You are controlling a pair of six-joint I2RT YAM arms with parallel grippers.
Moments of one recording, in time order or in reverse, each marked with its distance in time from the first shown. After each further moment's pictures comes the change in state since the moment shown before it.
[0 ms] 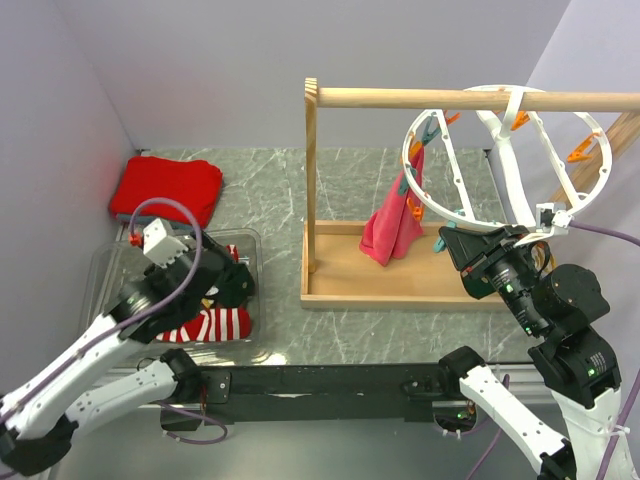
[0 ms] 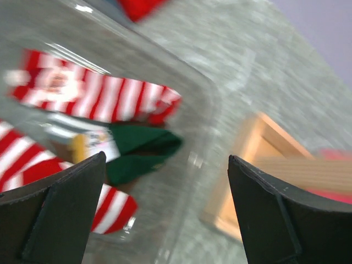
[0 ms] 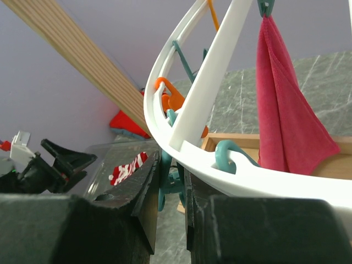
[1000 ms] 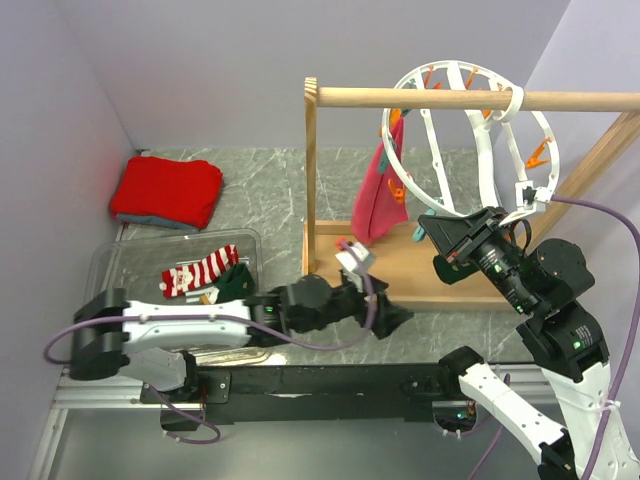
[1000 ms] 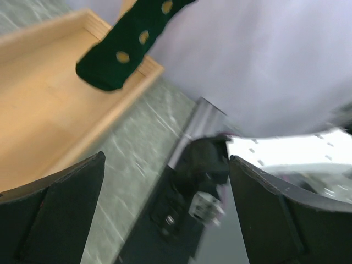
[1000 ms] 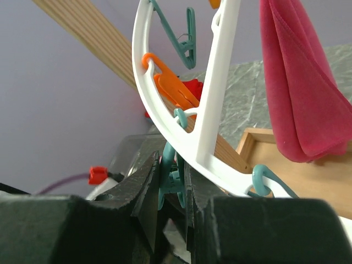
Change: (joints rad) left arm -0.519 0.530 -0.064 1.421 0.739 0.714; right arm 0.000 0.111 0.029 0.074 -0.139 0.108
